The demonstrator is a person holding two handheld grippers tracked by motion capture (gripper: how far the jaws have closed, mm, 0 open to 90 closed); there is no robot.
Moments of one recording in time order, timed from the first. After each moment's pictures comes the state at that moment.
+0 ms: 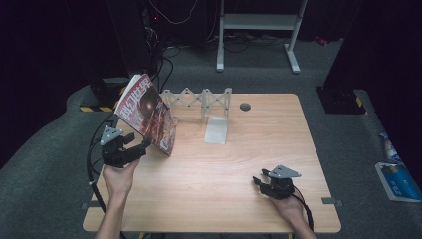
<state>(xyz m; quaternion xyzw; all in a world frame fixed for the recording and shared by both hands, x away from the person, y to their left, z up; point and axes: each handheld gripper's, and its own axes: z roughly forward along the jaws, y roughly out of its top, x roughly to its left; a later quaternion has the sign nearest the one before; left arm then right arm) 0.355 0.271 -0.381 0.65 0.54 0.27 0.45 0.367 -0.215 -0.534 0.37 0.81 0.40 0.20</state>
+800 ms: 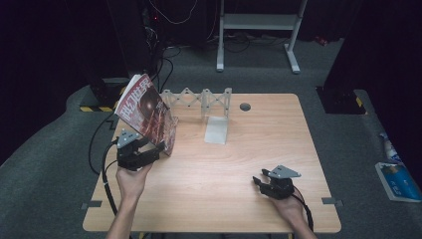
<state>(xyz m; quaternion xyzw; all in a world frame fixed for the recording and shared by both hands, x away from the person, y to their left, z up) 0.358 0.240 -0.394 0.68 0.52 0.24 0.46 0.367 -0.215 -0.534 0.37 0.81 0.40 0.20</state>
